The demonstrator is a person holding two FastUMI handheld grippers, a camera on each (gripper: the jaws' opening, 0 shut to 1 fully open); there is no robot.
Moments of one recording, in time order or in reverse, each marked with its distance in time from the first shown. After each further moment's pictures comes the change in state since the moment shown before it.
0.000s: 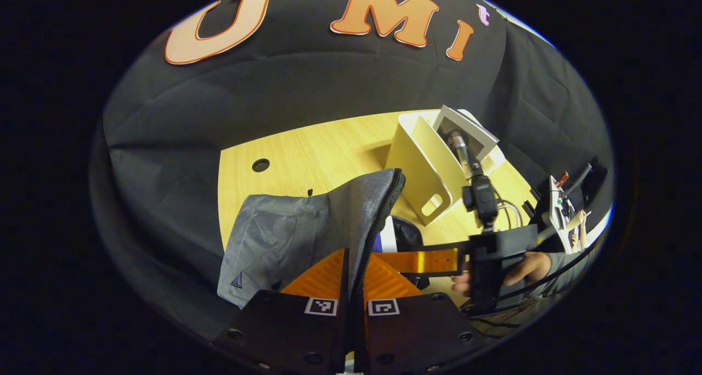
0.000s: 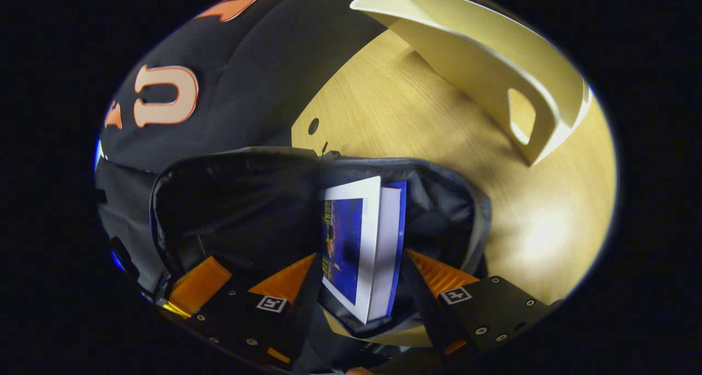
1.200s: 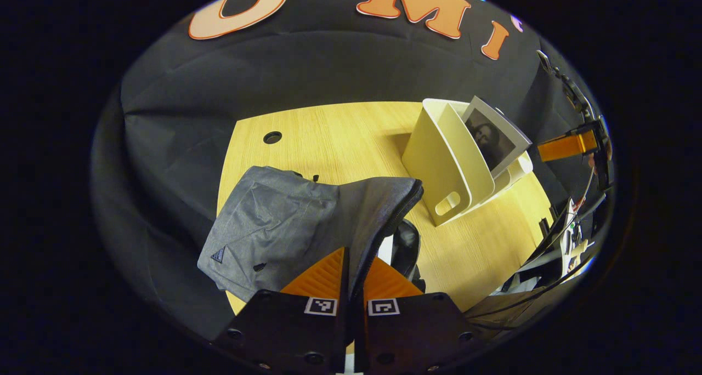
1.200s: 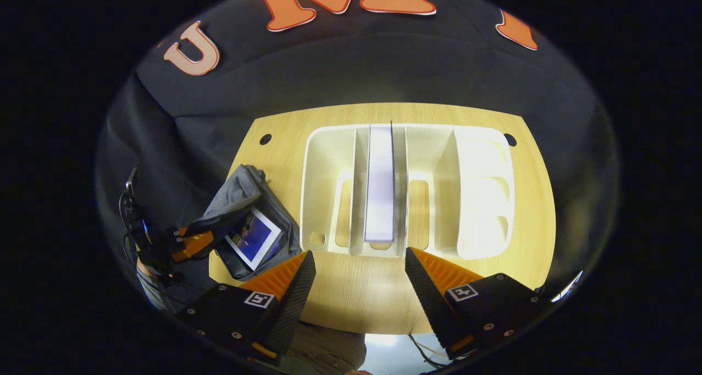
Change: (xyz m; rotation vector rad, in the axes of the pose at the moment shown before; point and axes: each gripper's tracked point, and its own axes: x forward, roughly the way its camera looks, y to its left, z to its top) left arm 0.034 -0.015 -0.025 -0.149 0.070 0.095; right arm -0.247 -0.095 0.209 -0.536 -0.001 -0.418
